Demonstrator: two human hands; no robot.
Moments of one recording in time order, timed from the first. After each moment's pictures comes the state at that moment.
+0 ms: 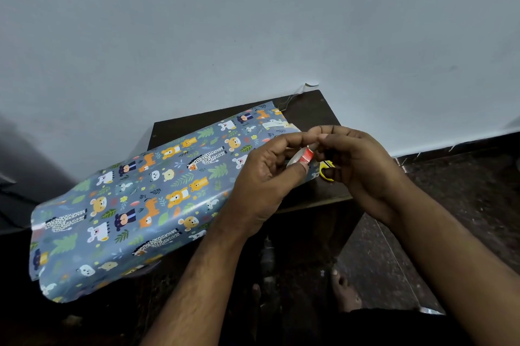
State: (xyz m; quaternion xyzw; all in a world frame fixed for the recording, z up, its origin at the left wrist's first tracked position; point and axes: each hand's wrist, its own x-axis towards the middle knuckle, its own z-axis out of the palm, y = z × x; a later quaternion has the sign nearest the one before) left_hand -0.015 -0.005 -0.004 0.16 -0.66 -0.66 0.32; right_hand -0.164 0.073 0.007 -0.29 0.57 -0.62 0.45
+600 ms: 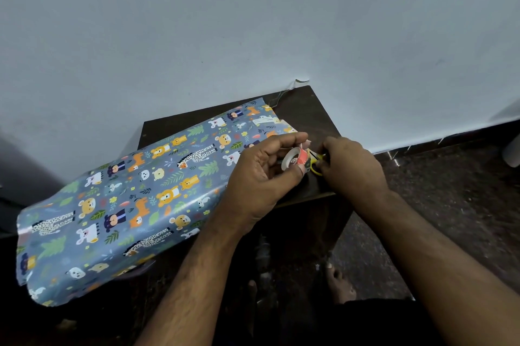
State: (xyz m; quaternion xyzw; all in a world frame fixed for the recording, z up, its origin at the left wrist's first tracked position) left_hand -0.015 -0.002 -0.011 0.19 -0.68 -0.63 0.31; right_hand -0.180 0.066 -0.032 -0.43 0.88 -0.18 0.08
